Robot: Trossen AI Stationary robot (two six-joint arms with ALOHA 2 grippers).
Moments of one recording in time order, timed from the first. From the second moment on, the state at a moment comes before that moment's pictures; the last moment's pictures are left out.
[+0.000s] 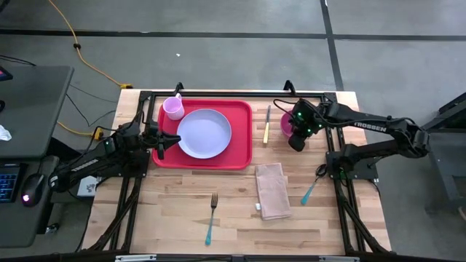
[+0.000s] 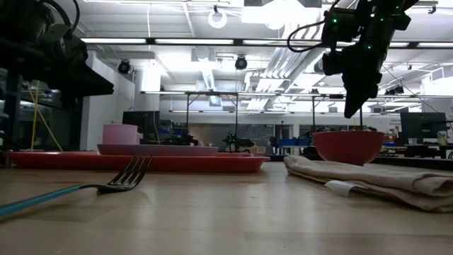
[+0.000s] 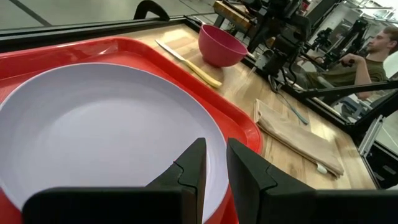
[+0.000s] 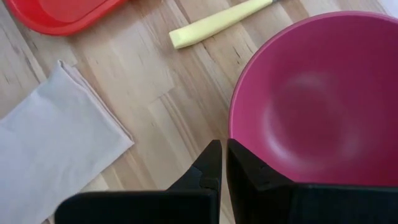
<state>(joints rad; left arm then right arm) 0.45 0.01 0.14 -0.37 0.18 -0.42 -0.47 1.12 0.80 -0.85 -0.09 0.15</state>
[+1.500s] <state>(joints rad) 0.45 0.01 0.14 -0.37 0.18 -0.42 -0.48 1.17 0.80 -0.85 -0.12 0.04</state>
